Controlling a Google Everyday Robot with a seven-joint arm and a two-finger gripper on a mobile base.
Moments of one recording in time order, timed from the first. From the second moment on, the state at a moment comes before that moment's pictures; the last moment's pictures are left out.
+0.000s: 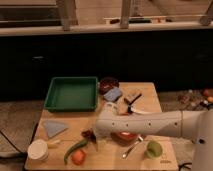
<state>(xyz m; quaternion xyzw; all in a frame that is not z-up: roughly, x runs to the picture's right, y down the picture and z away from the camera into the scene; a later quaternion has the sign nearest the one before) -0.046 0.271 0.802 -0.29 -0.15 -0.08 0.94</state>
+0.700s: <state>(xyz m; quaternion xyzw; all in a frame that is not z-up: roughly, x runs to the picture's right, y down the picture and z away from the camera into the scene) -0.045 0.269 0.807 -0.30 -0.15 -0.08 0.94</state>
